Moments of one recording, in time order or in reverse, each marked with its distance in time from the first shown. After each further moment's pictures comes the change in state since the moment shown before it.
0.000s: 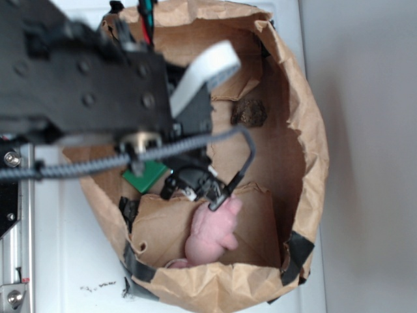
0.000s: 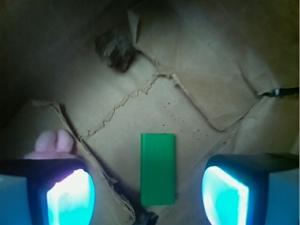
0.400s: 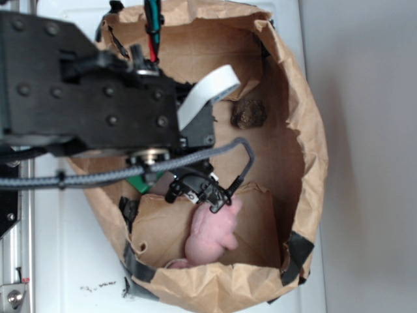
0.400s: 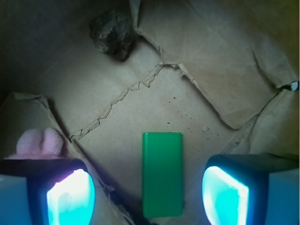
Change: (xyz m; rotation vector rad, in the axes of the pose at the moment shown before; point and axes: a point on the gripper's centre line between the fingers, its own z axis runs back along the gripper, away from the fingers) arm 0.000 0.001 -0.016 0.008 0.005 0.018
